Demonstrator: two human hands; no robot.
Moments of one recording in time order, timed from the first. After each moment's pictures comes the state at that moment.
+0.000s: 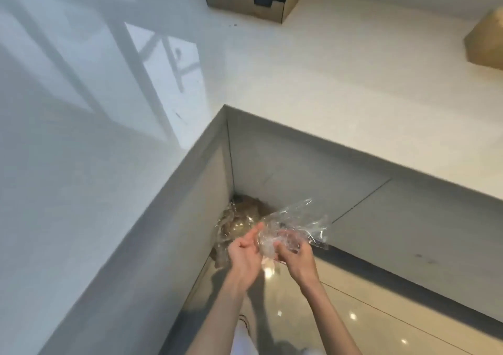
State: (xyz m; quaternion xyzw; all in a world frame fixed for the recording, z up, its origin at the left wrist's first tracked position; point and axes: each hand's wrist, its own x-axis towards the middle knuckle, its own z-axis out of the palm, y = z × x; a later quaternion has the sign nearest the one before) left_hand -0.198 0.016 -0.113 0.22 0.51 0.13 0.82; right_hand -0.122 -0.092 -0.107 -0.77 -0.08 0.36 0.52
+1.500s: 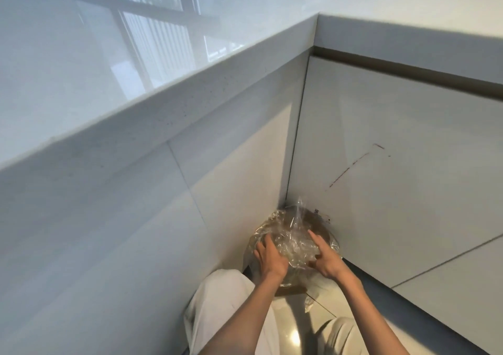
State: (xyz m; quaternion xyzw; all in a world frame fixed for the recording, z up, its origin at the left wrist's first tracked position) left_hand -0.186 0.096 -0.392 0.66 0.61 0.04 0.44; right_hand -0.040 0.022 -0.427 -0.81 -0.36 0.41 0.22
